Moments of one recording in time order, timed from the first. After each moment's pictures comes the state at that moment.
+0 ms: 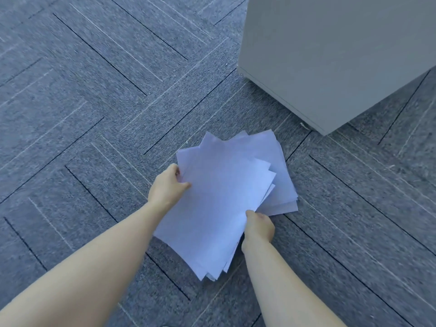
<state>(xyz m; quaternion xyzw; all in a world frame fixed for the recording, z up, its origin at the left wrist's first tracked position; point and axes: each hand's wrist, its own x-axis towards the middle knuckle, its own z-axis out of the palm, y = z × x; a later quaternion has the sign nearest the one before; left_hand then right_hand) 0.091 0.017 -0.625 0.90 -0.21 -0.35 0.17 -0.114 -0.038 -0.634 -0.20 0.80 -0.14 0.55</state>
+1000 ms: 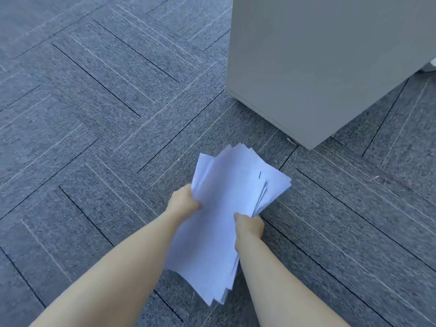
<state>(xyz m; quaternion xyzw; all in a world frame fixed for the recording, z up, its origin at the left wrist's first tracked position) 0.064 -0.022 -0.638 0.85 -0.26 -0.43 0.12 -0.098 -0.069 -0.620 -0.25 0.77 -0.11 0.57</state>
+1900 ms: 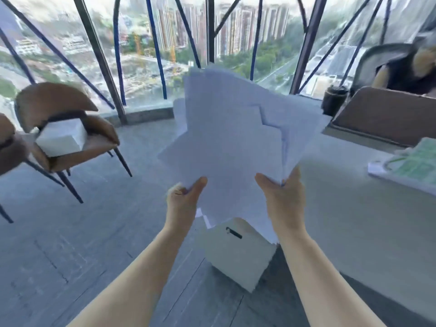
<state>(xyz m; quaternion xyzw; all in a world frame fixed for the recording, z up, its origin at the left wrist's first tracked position) 0.061 -0.177 0.265 0.61 -0.27 -0.30 0.68 -0.102 -0.249 0.301 -0.54 0.45 -0.50 0.50</state>
